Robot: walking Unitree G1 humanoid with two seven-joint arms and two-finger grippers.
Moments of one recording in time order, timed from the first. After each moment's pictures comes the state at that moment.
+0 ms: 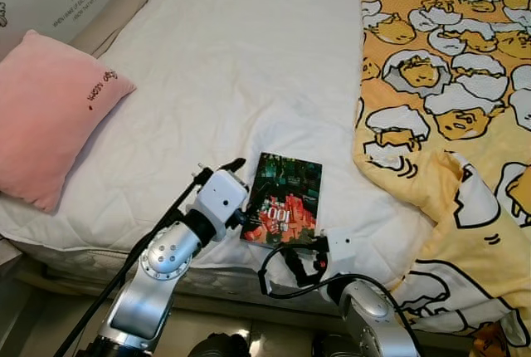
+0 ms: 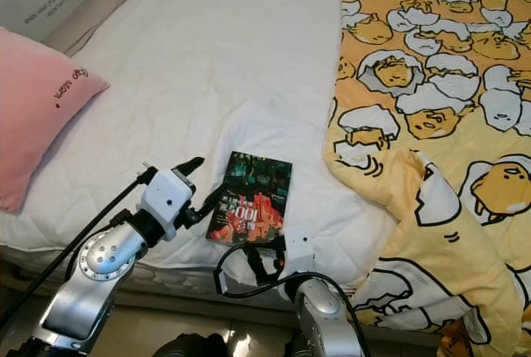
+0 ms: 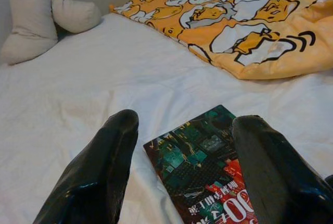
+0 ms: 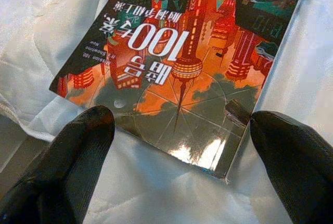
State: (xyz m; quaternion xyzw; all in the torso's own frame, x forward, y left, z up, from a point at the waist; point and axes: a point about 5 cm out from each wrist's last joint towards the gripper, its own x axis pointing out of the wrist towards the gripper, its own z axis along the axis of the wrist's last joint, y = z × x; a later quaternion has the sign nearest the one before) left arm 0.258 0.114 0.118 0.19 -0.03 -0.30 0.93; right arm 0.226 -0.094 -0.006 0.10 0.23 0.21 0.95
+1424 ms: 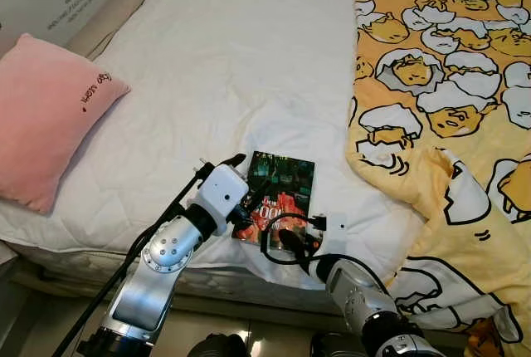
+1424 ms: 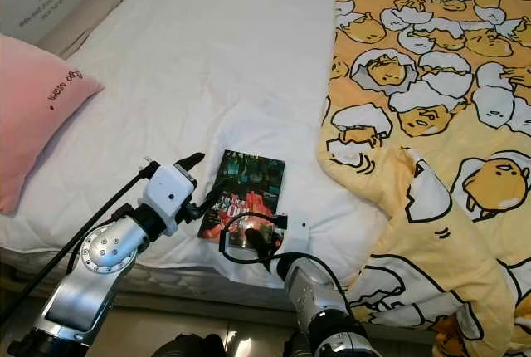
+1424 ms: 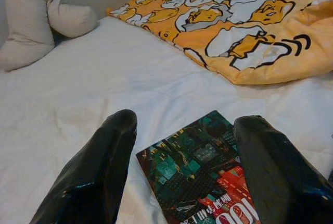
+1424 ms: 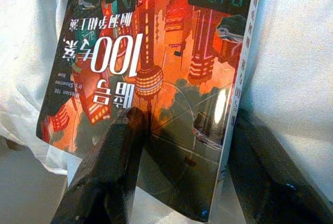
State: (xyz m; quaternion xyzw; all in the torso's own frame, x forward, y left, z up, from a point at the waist) left arm 0.265 0.113 0.120 0.19 -0.03 -0.30 0.93; right arm 0.260 -0.085 -0.022 0.24 0.30 0.17 0.91
